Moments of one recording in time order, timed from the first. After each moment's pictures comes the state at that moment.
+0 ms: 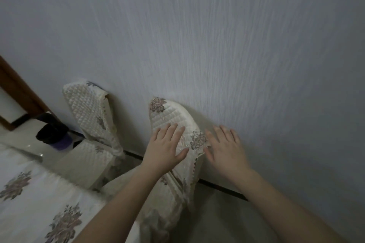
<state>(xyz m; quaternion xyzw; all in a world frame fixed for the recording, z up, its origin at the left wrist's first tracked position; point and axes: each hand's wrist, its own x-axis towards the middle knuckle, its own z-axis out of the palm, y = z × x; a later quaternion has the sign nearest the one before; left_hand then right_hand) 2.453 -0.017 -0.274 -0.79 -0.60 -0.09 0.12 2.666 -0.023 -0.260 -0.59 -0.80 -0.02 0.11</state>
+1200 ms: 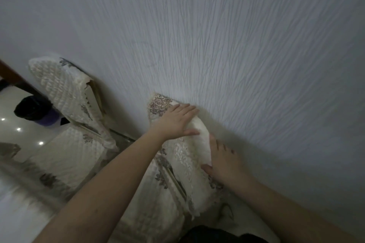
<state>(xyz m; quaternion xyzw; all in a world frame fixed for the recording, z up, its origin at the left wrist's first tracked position) 2.378 0.265 -0.346 -0.87 -0.50 0.03 -0.04 2.586 0.168 -0.362 -0.60 -0.79 0.15 -0.03</state>
